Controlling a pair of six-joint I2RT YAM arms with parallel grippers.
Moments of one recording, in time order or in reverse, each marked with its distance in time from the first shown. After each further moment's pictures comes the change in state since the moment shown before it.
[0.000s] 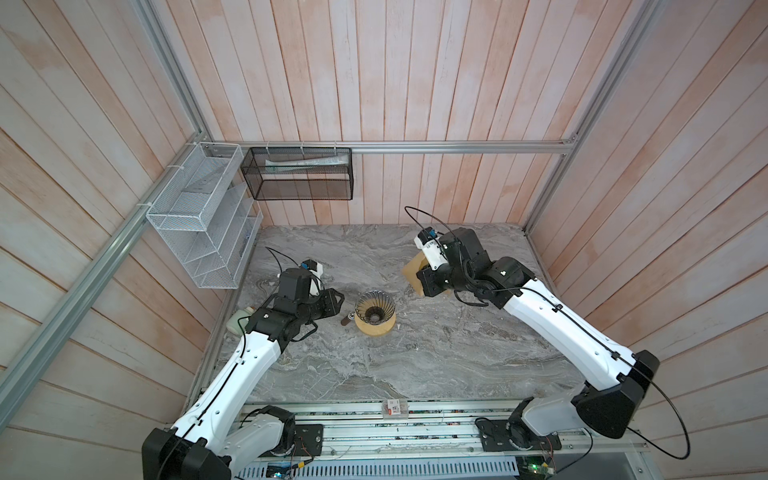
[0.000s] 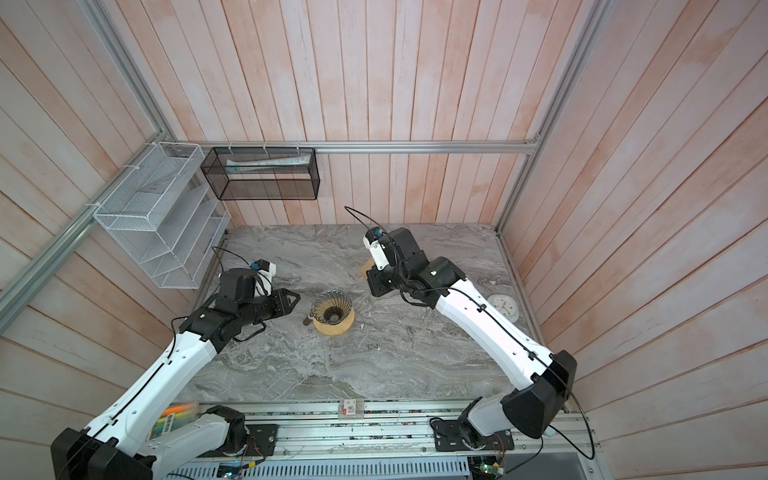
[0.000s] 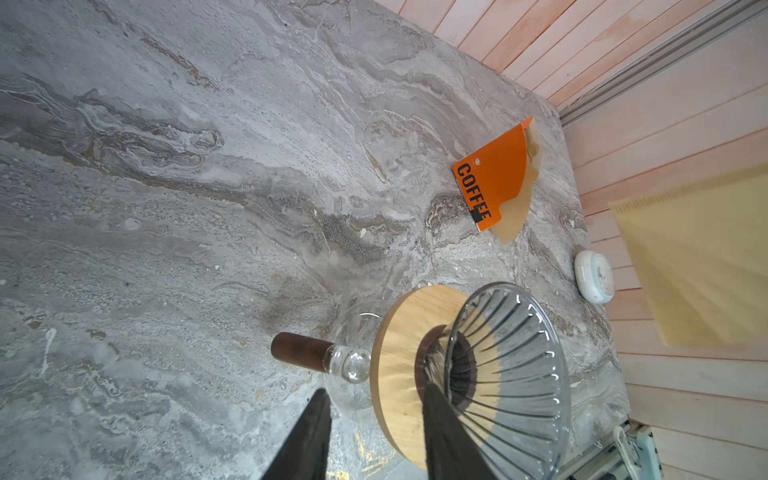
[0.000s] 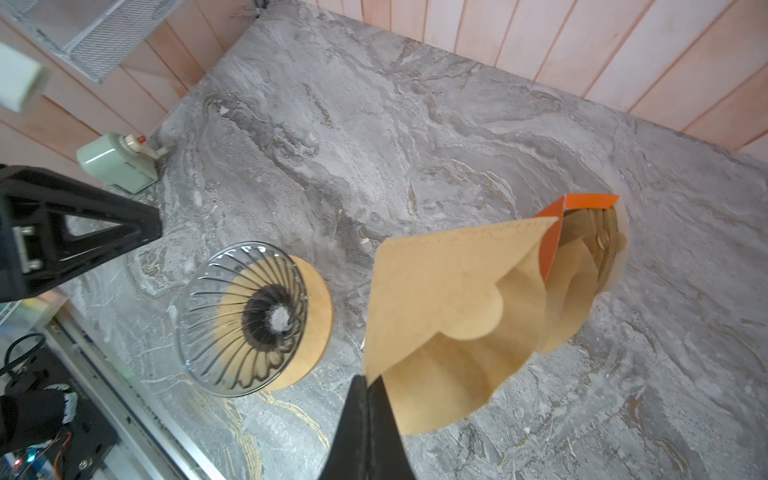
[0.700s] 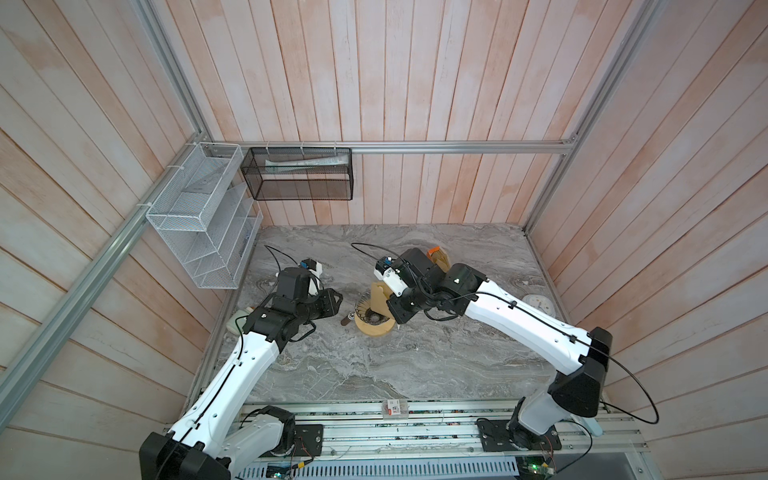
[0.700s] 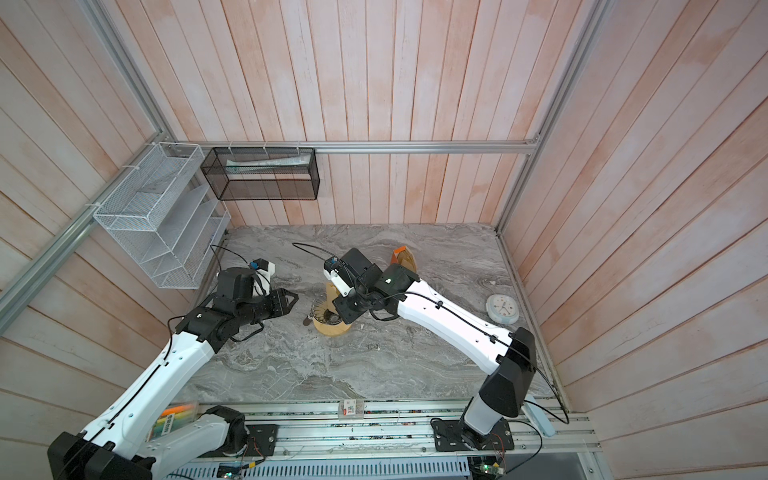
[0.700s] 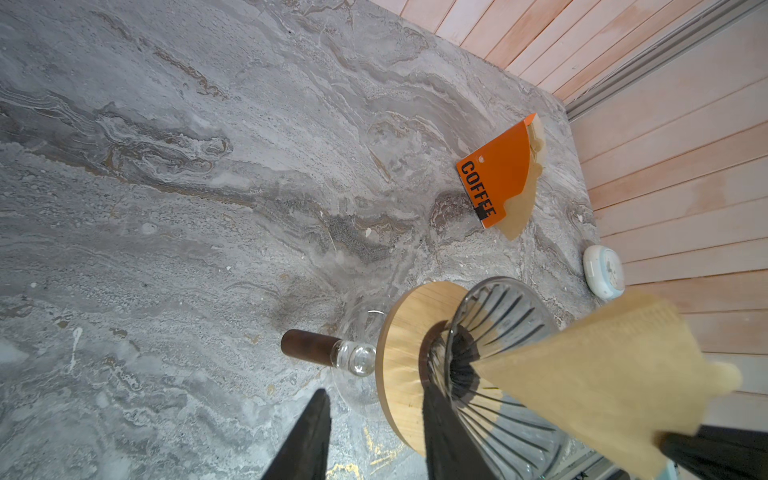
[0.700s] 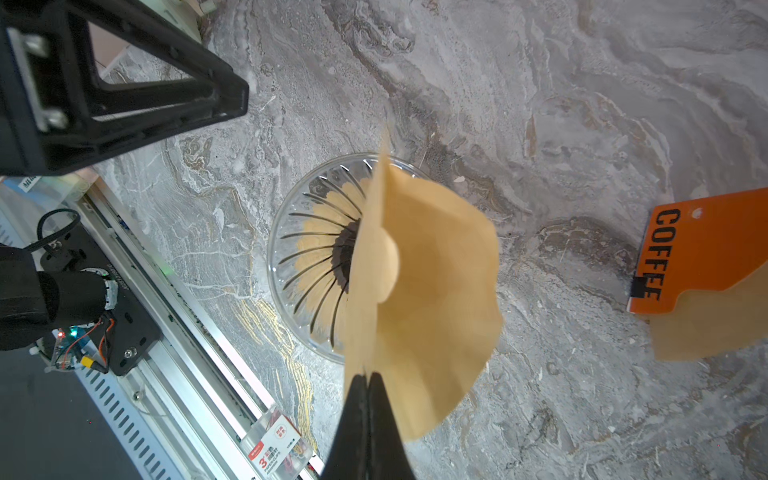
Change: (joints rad) left arm 0.001 -0.011 0.021 -0.036 -0.007 0.026; right arm 0.197 0.189 0.088 -0.131 0.000 0.016
